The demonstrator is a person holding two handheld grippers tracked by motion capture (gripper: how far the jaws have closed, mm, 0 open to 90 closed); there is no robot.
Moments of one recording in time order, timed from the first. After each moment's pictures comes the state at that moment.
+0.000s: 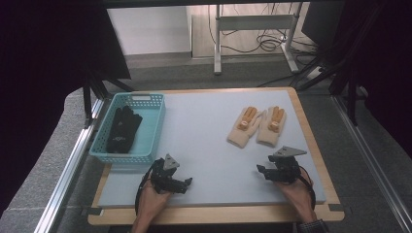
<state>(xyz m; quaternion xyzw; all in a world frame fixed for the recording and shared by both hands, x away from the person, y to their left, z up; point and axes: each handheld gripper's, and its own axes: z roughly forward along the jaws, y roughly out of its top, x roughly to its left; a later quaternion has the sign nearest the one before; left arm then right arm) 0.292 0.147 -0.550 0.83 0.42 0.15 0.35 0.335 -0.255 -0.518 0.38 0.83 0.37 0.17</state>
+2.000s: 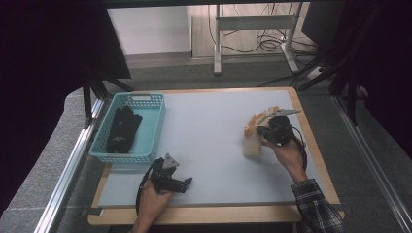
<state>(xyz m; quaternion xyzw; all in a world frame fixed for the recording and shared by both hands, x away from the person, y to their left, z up) 0.292 0.147 -0.550 0.83 0.42 0.15 0.35 0.419 -0.229 -0.452 0.41 0.81 0.37 0.17</state>
